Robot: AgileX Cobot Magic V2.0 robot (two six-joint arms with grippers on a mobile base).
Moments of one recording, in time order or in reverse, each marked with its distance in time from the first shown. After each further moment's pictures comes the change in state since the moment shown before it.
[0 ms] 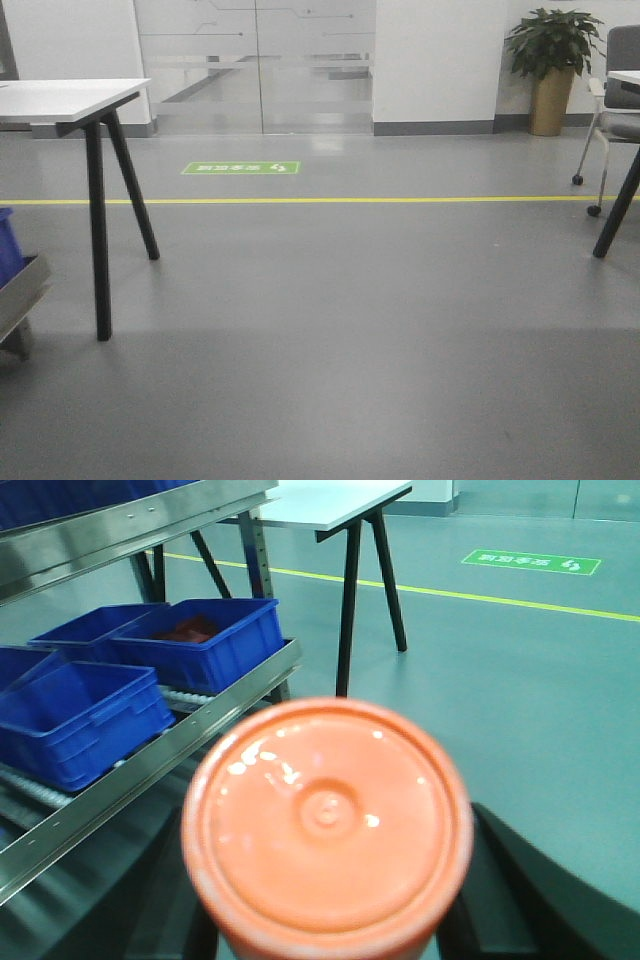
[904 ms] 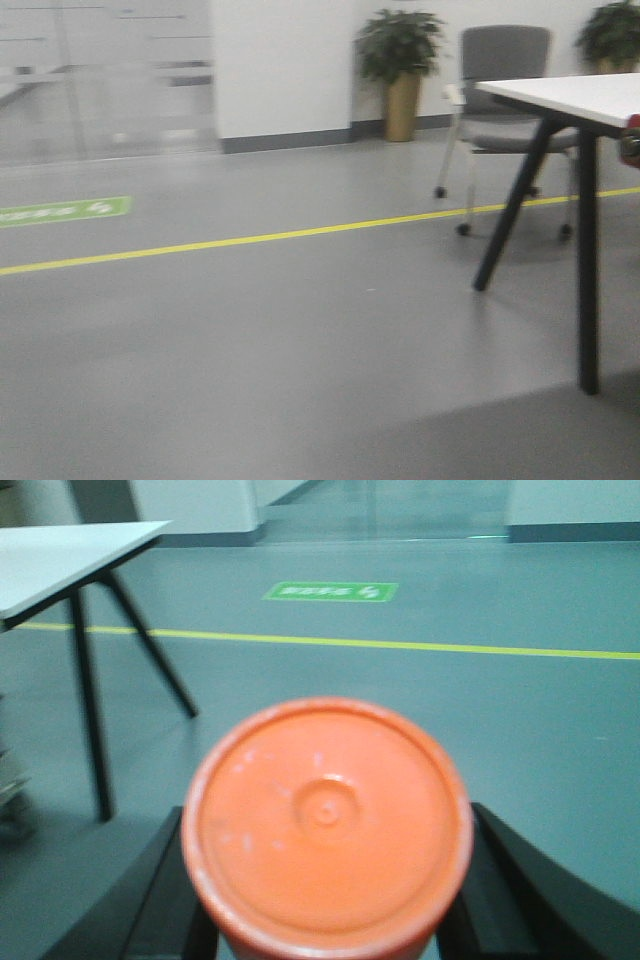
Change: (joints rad) left arm 0.000 0.000 0.000 0.000 0.000 0.000; right arm 0.000 0.000 0.000 0.000 0.000 0.000
